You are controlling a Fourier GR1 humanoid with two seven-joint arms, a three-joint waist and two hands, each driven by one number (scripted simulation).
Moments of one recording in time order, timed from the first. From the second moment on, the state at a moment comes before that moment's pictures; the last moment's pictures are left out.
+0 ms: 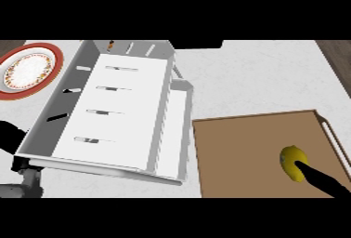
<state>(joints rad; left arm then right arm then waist) -0.05 0.43 -0.10 -1.57 0.31 0.12 0.18 0.27 -0.43 0.07 -1.86 0.60 -0.60 0.45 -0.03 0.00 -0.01</state>
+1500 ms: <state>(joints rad) -0.04 0.37 -0.10 -1.56 0.26 0.08 0.15 0.06 -0.32 0.27 -1.90 0.88 0.10 1.13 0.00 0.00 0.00</state>
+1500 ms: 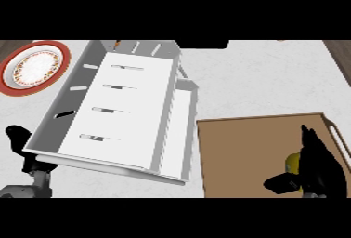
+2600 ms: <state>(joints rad) -0.04 0.32 -0.03 -1.60 0.21 0.03 0.20 0.12 -0.24 0.18 -1.77 0.95 0.16 0.99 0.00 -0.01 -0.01</state>
